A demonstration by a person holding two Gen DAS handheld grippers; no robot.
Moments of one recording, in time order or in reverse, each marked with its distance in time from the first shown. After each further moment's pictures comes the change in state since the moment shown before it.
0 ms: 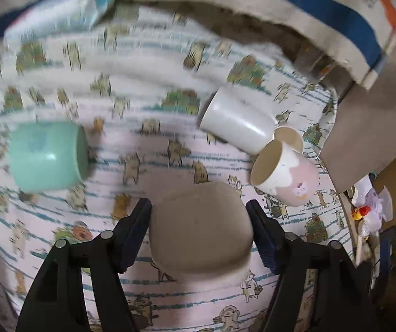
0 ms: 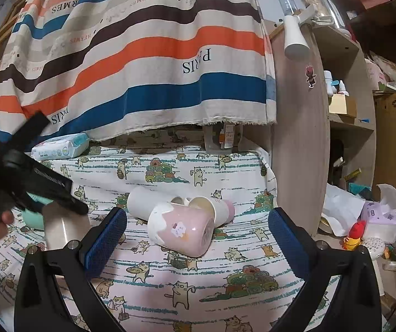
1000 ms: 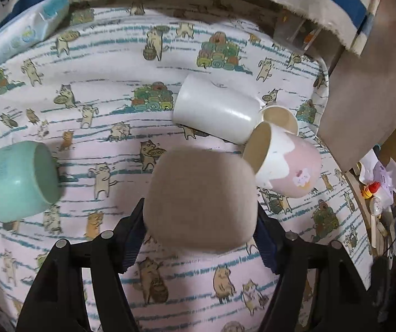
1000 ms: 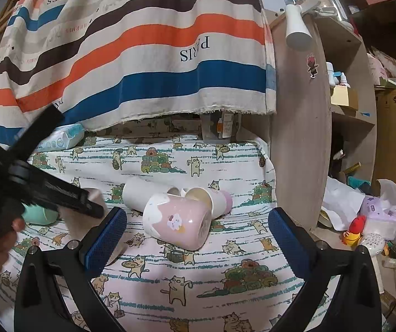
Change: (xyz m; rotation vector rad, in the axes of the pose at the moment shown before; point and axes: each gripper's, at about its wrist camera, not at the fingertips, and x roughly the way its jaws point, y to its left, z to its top) left arm 0.046 -0.025 0.002 0.127 0.039 -0.019; right arm 0.013 -0.002 -0.001 -0.005 0.050 -0.010
